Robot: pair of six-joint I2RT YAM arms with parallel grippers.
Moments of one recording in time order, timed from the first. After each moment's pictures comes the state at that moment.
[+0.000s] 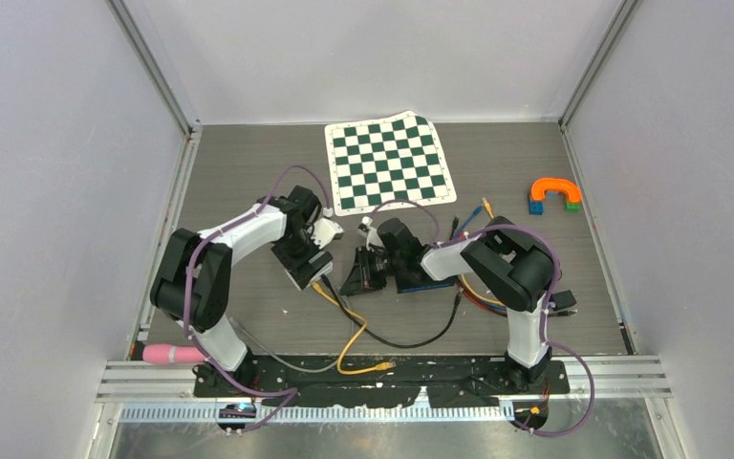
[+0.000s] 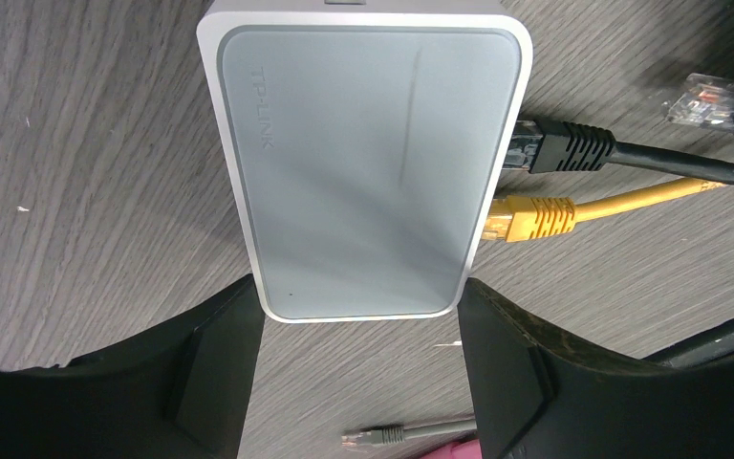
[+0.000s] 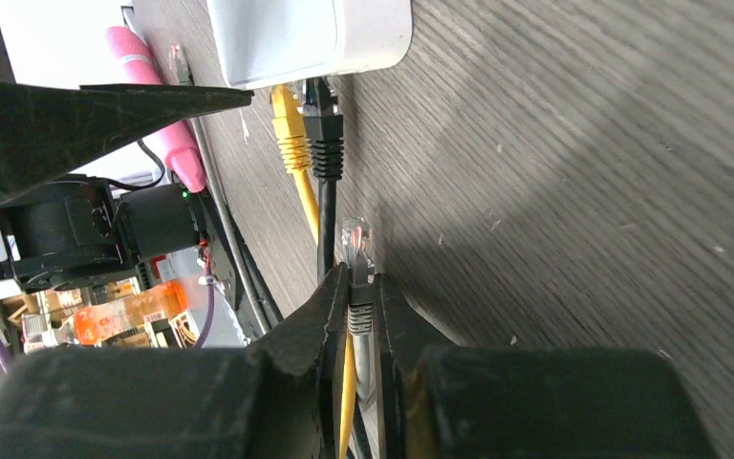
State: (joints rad) left arm -0.42 1.69 1.06 -0.84 0.09 0.47; right arm 0.79 1.94 0.86 0.40 -0.63 0.82
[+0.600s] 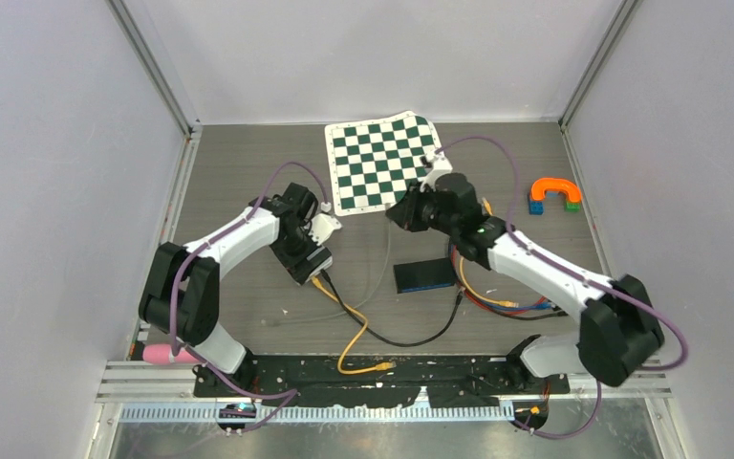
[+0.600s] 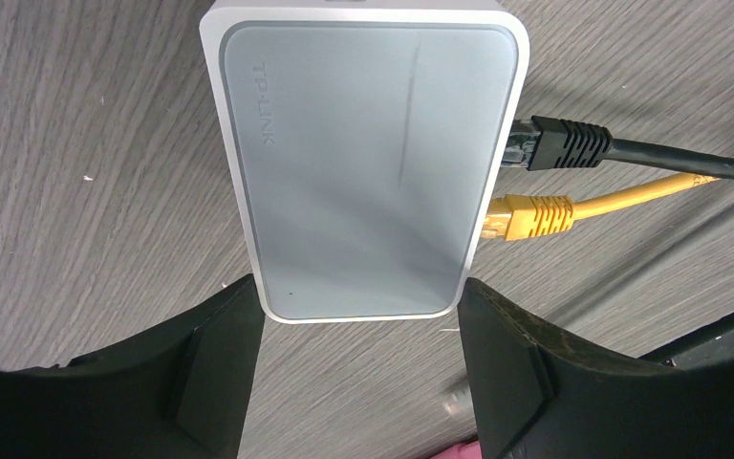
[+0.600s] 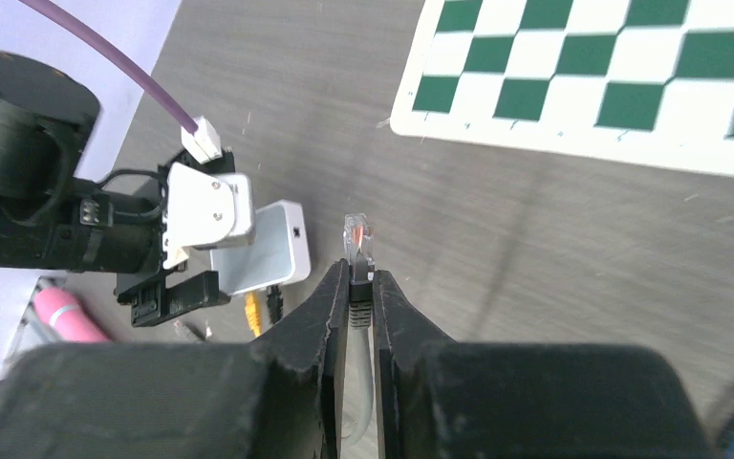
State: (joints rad) left arm -0.42 1.59 1.04 -0.84 0.08 0.48; right arm 0.61 1.34 0.91 0.03 -0.12 0.53
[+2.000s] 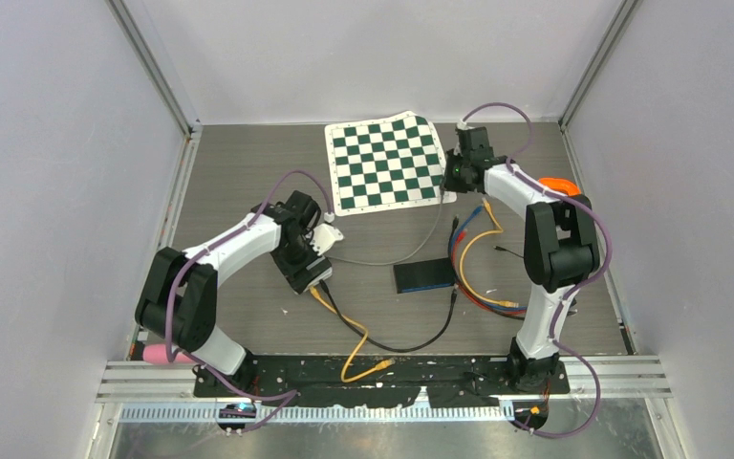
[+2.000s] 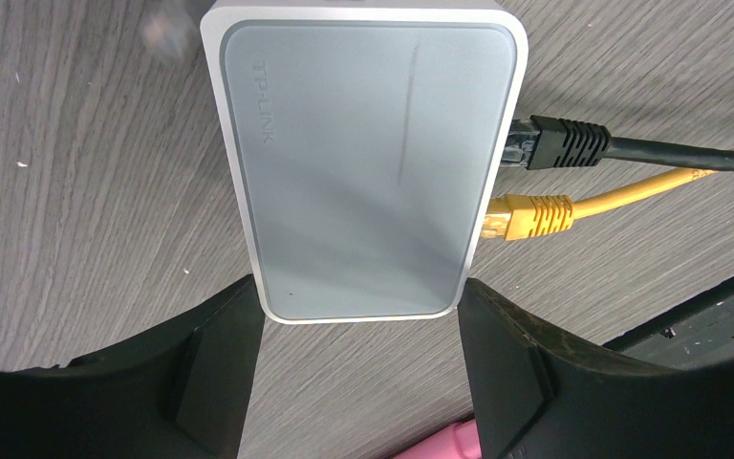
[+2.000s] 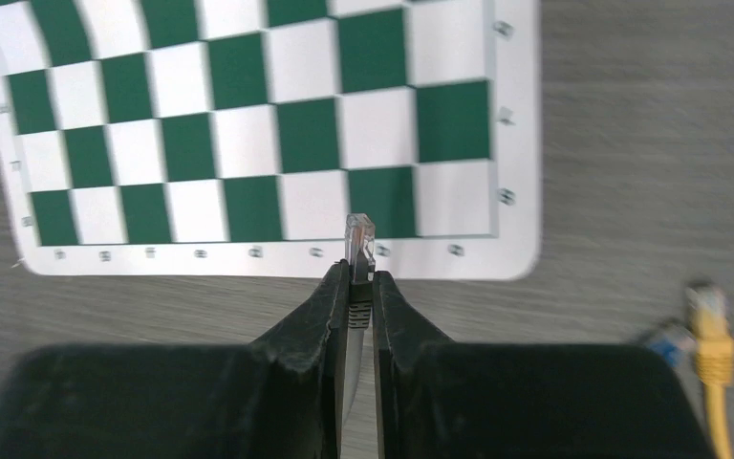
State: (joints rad) left arm -0.46 1.56 1.00 -0.87 0.07 0.50; right arm 0.23 1.92 1.39 -0.30 -0.05 0.32
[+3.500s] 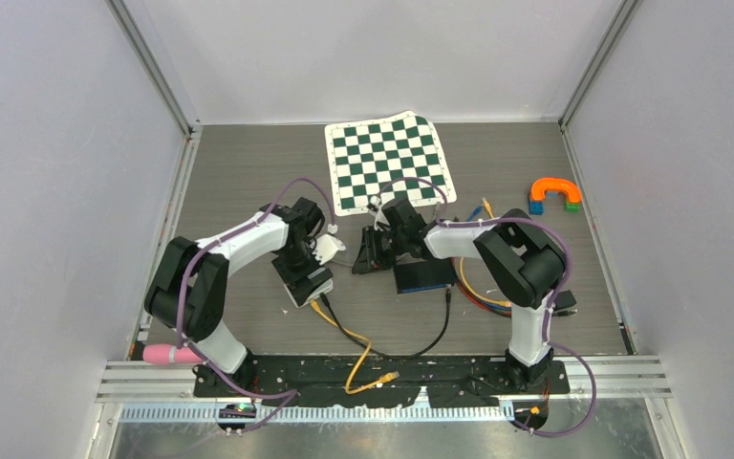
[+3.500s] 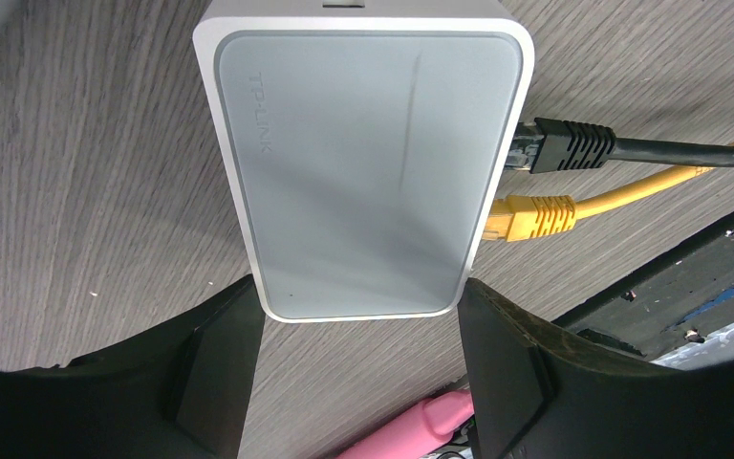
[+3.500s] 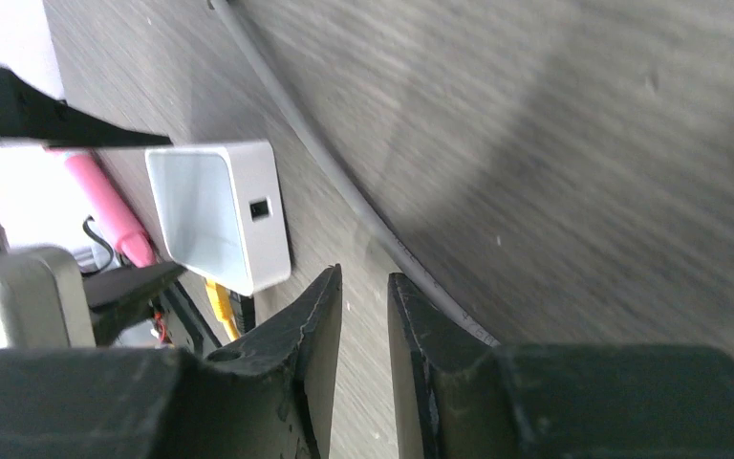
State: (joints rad) left arm -0.47 1.63 1.00 -0.94 0.13 0.50; right arm 0.69 1.94 1.04 0.09 -0.51 0.67
